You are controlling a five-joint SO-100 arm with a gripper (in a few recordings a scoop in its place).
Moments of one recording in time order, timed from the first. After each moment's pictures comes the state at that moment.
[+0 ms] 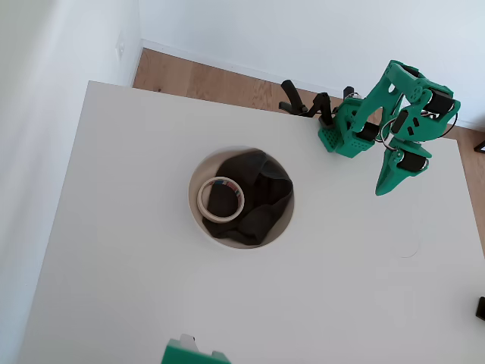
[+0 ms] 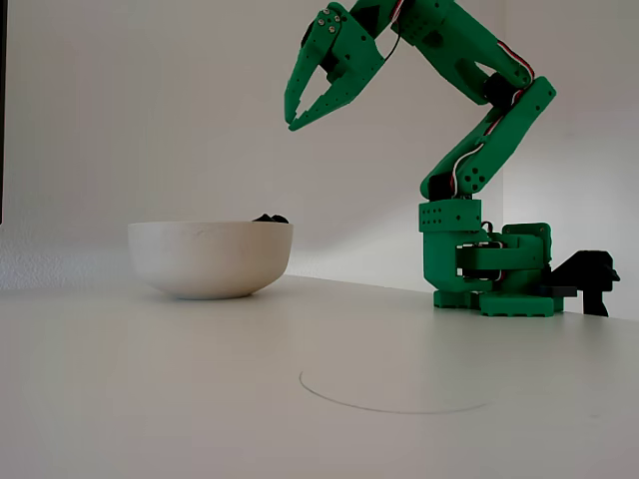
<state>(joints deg) 9.3 143.2 110.6 76.7 5.4</state>
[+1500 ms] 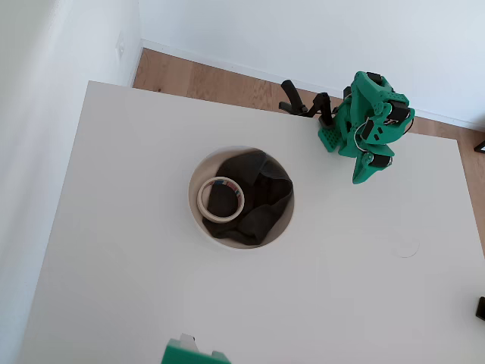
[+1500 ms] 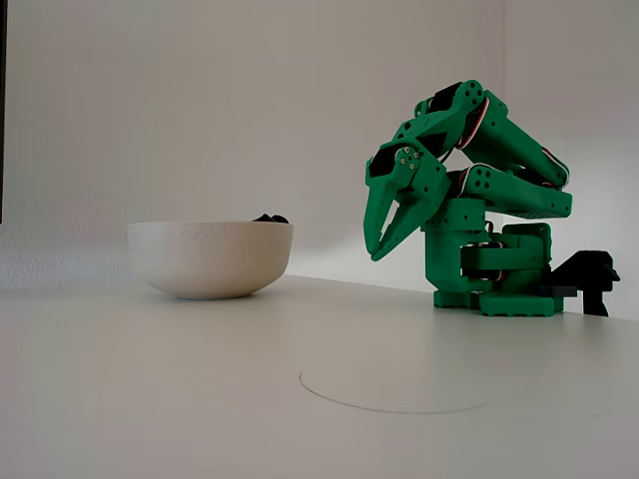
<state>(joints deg) 4.2 193.8 166.6 78.8 1.7</state>
